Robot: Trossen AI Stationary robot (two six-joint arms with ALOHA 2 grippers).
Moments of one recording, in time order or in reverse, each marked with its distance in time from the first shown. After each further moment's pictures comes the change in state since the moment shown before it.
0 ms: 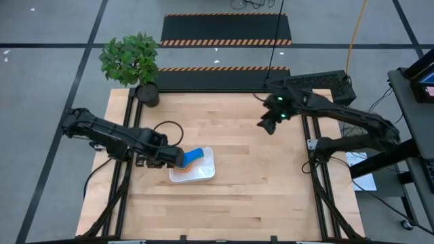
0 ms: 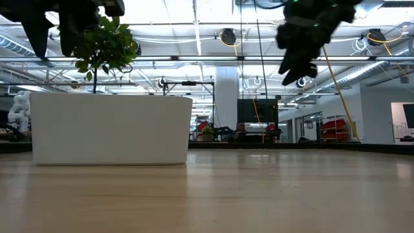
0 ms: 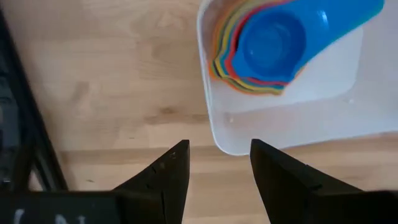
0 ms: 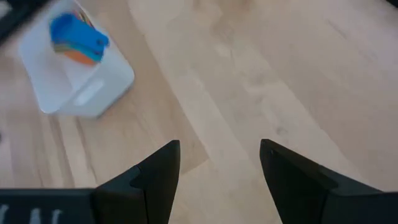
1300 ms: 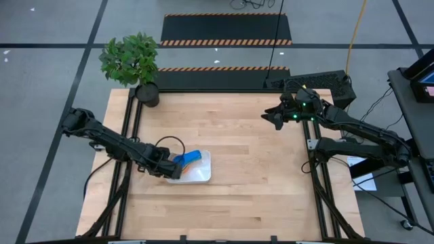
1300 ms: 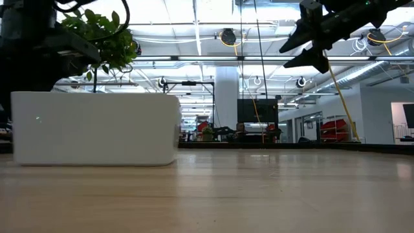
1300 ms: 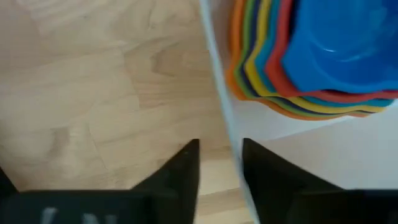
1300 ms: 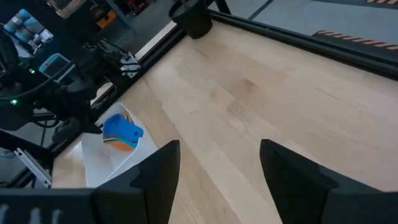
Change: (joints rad) left arm -0.114 0.000 -0.370 0.363 -0.030 0.086; right arm -0.047 -0.347 -0.265 0.360 0.018 0.270
